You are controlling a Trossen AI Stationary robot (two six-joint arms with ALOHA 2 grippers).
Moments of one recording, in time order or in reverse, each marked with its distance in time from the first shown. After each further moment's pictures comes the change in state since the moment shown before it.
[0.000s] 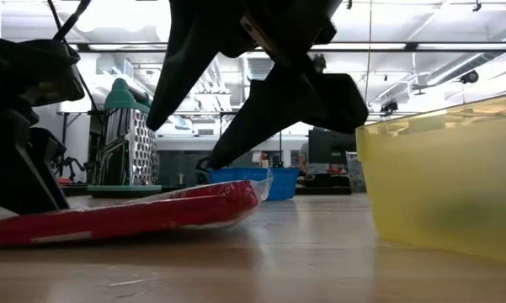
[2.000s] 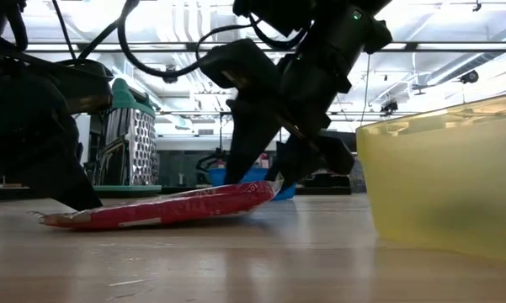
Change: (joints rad) left arm 0.103 -0.028 -0.002 -0.063 -0.028 -0.025; right arm -0.210 -0.157 -0.376 0.205 -0.101 -0.178
